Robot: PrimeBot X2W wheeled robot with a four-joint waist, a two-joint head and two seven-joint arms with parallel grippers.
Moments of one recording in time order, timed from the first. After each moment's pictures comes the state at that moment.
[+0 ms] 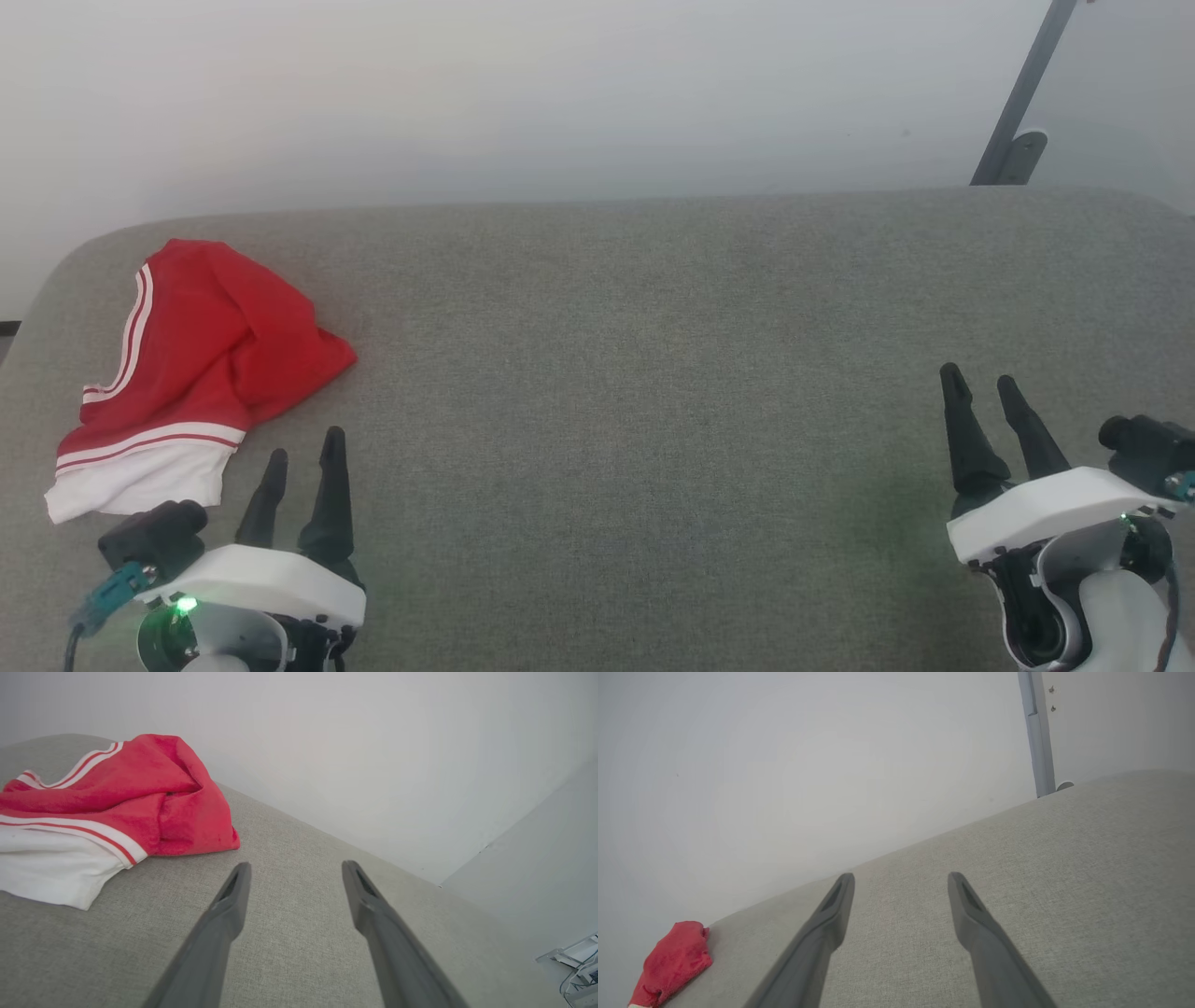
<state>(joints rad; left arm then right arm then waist) -0.08 0.12 0.04 0.22 -0.64 -0.04 -0.11 -0.19 -0.13 -0.03 0.31 0.60 0.13 -0.11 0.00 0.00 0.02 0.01</state>
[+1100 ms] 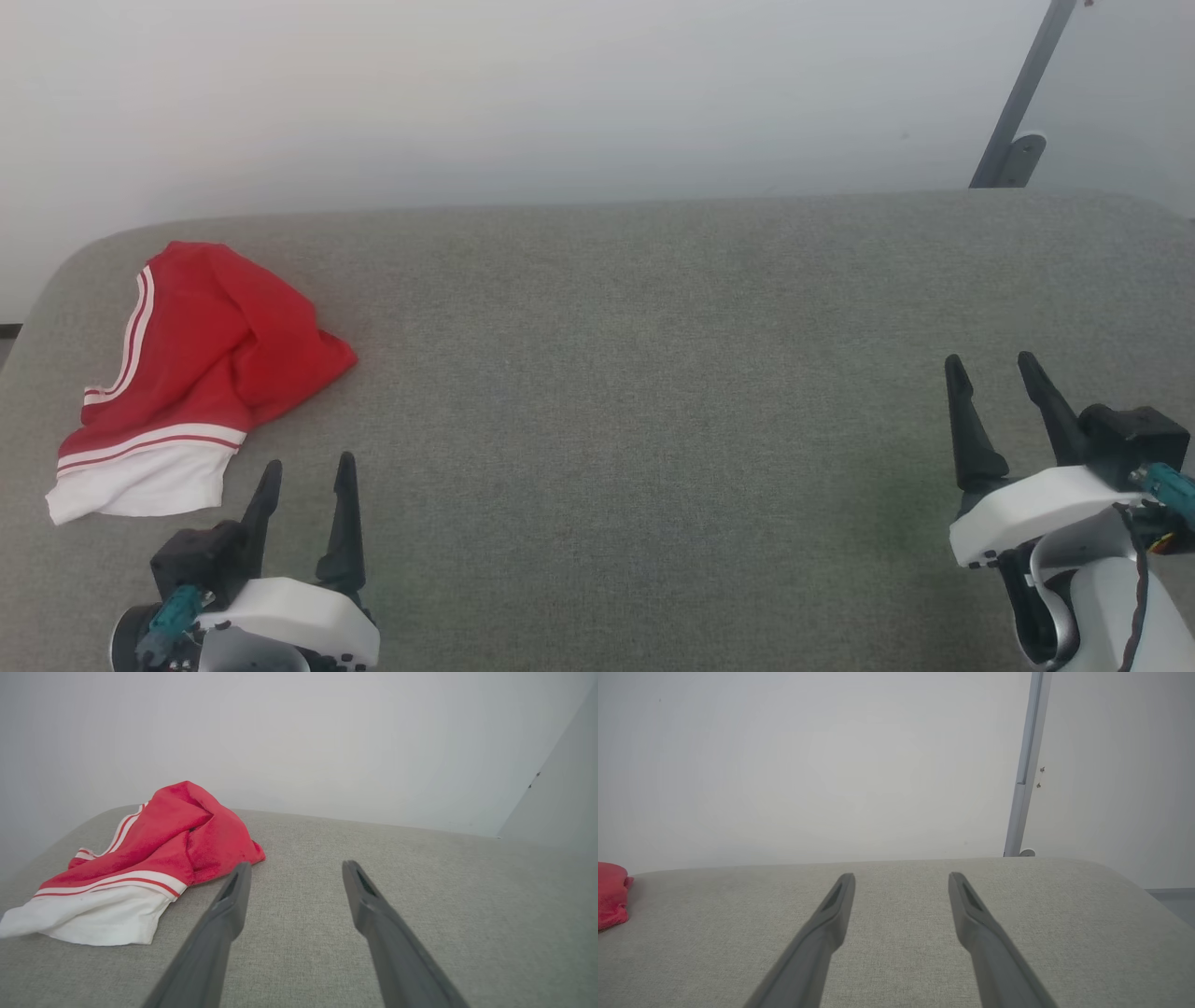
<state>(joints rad) -0.03 0.15 0.00 0.20 -0.32 0.01 -0.19 -0.21 -0.15 -0.04 0.32 0.25 0.13 -0.19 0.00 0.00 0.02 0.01</state>
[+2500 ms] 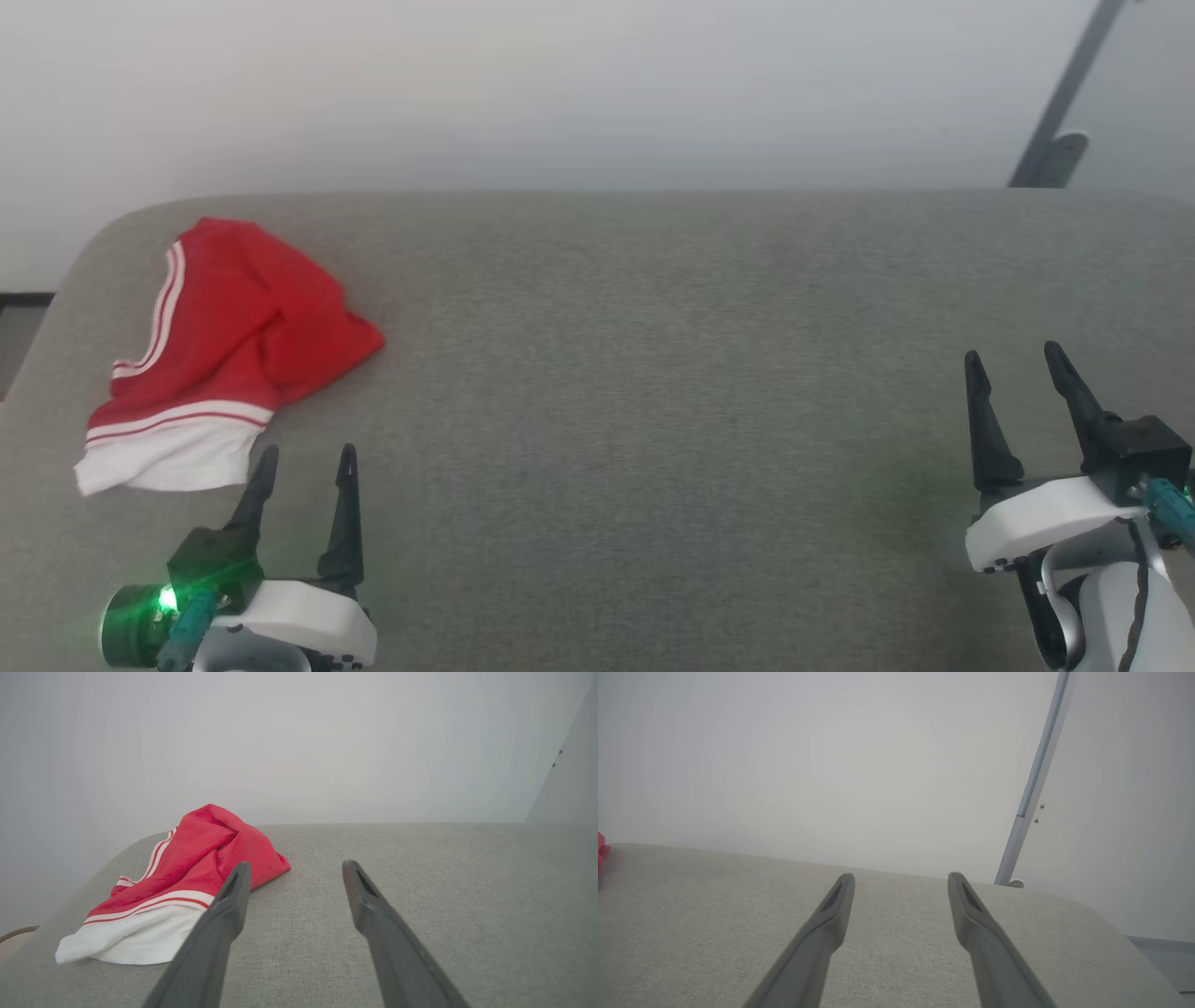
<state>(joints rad) -0.04 0.08 0.10 0.23 -0.08 -0.08 -0.26 -0.20 -0.13 -0.11 0.29 0.05 0.13 -0.26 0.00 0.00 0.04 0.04</state>
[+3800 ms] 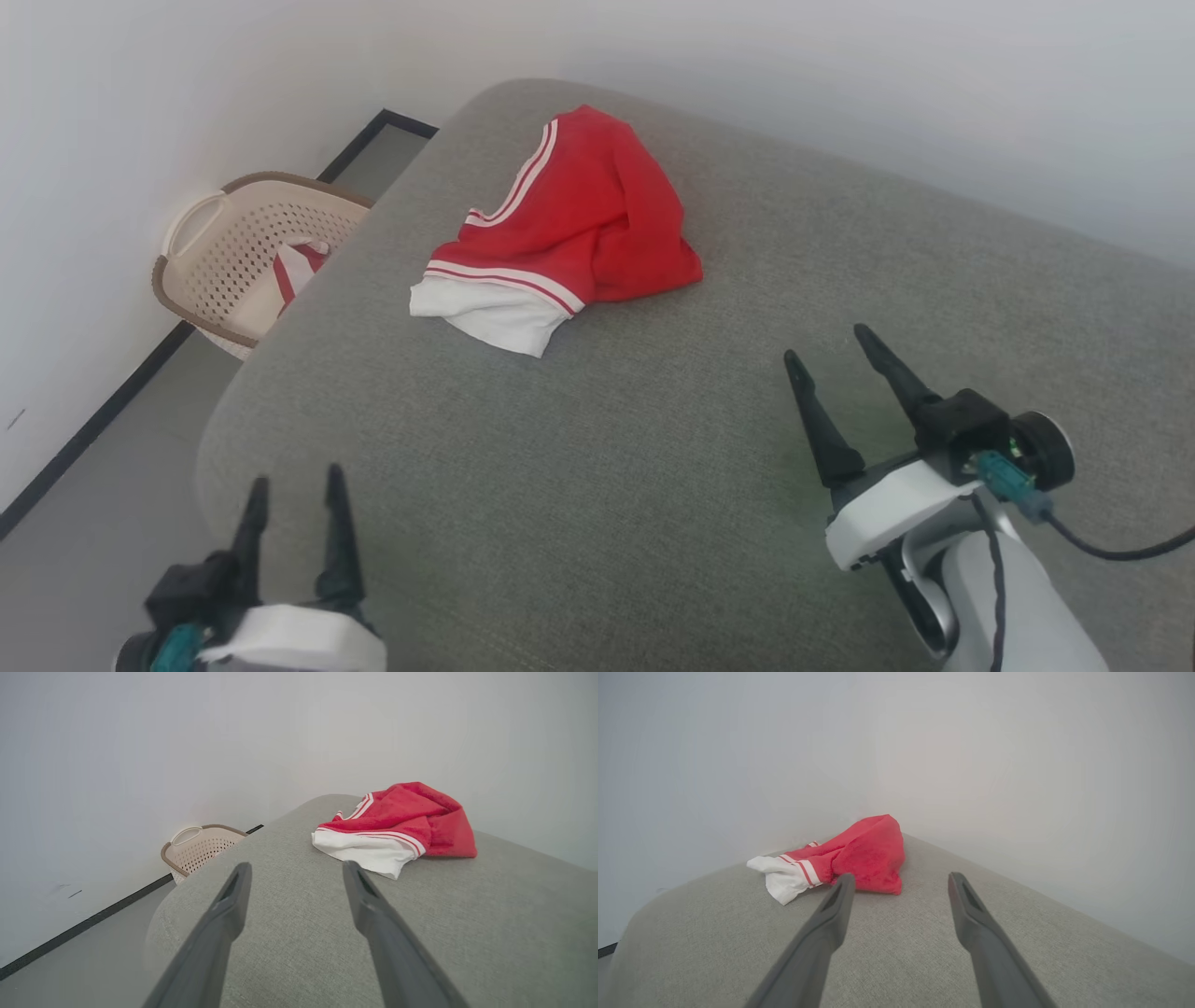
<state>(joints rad) 0.03 0.05 0.09 0.16 -0.24 0.00 -0.26 -0.29 -0.10 0.19 0.36 0.11 0.13 -0.26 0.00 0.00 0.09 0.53</state>
